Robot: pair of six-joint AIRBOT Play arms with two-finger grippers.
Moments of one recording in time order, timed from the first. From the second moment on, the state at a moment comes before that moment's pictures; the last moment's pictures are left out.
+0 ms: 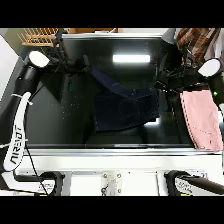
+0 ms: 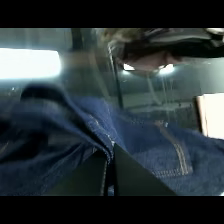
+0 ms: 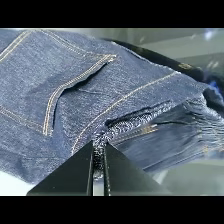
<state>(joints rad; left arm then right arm) -0.16 -1.55 1.61 0.87 -0.97 -1.54 0.00 -1.34 1.42 -1.14 1.18 1.75</state>
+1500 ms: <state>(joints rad) -0.34 -1.25 0.91 0.97 -0.77 -1.54 0.01 -1.23 1.02 -1.45 1.19 1.69</state>
